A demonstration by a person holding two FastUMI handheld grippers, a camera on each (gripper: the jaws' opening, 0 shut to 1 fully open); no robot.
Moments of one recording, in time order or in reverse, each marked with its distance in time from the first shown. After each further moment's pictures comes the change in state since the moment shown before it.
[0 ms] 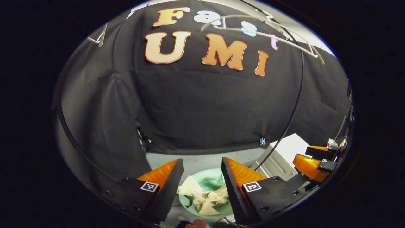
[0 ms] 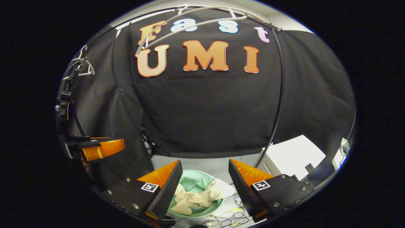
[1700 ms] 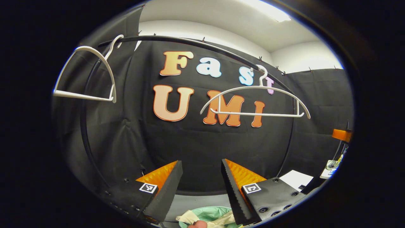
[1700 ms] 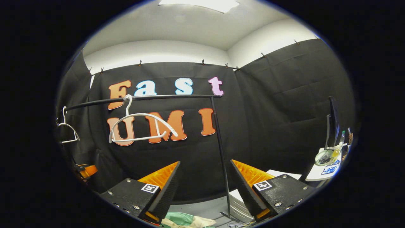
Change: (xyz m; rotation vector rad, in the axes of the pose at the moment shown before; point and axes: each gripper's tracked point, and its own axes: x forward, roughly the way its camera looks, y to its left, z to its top) left arm -0.085 -0.024 0.138 -0.002 -0.417 0.050; right arm -0.173 -0.160 0.194 0.141 -0.497 -0.259
